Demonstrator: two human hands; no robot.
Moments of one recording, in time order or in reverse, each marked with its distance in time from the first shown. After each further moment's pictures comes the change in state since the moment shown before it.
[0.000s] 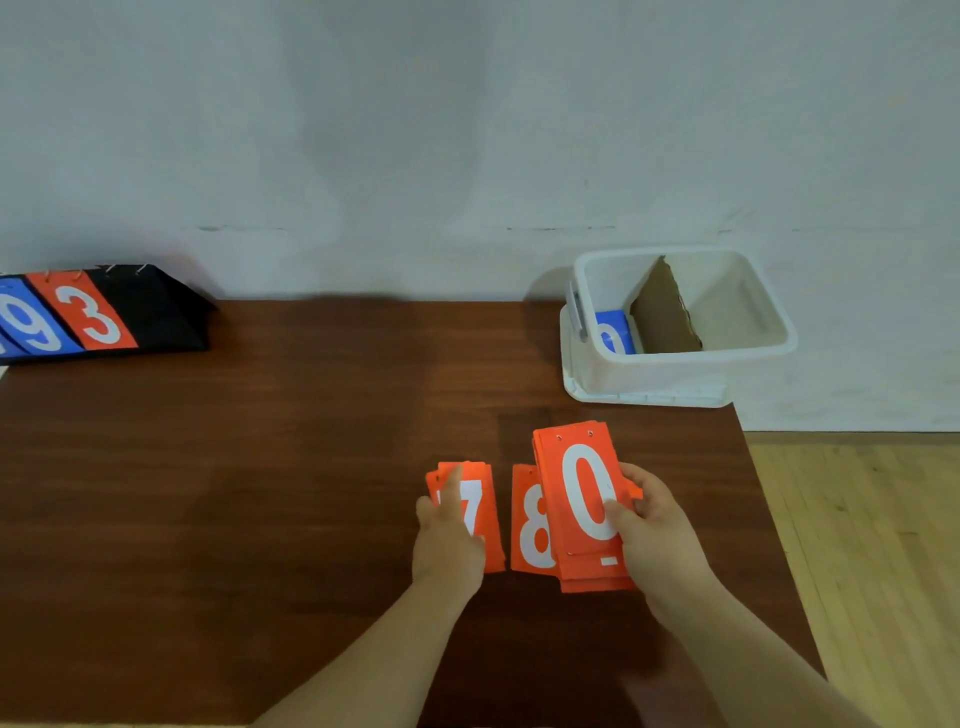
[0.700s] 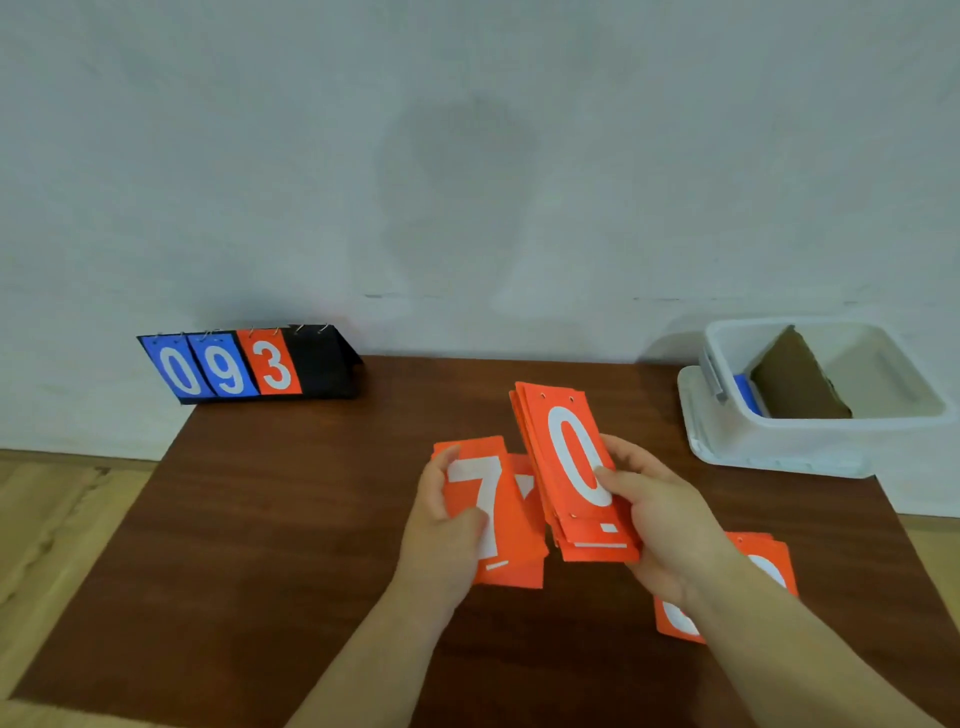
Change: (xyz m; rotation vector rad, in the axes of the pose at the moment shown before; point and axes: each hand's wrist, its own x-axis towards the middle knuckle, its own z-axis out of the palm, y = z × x) left_hand -0.038 -0.071 -0.229 -0.916 0.005 0.016; right_hand -0.084 -0.129 0.126 0.533 -0.460 -0.069
